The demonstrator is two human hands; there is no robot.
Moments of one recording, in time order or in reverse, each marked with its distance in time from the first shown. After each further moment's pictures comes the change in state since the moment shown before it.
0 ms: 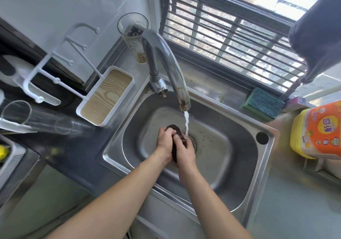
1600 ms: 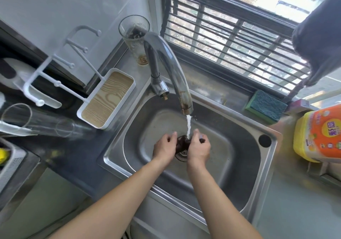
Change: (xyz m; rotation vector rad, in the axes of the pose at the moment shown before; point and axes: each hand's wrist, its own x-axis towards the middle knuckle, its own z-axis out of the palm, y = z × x) left_hand 0.015 -0.012 -0.023 0.893 0.063 0.278; right_hand 0.024 -0.020 -0.013 -0.129 0.422 -0.171
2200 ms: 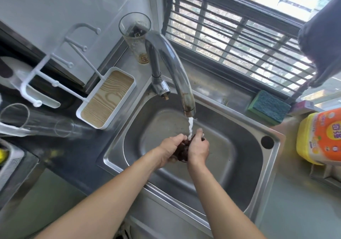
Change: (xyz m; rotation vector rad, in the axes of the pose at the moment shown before) left_hand -0.006 0.023 -0.010 -0.457 -0.431 -0.233; right_hand 0.000 -0.015 0.006 -0.125 -0.068 0.086
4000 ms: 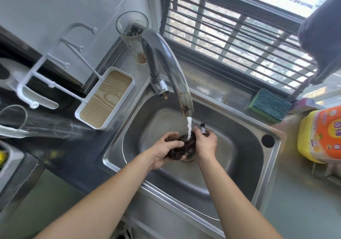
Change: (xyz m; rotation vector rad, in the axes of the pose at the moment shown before) left_hand 0.001 -0.012 -0.019 -0.378 -0.080 -0.012; right_hand 0.035 0.002 -0.010 0.030 -0.079 -0.036
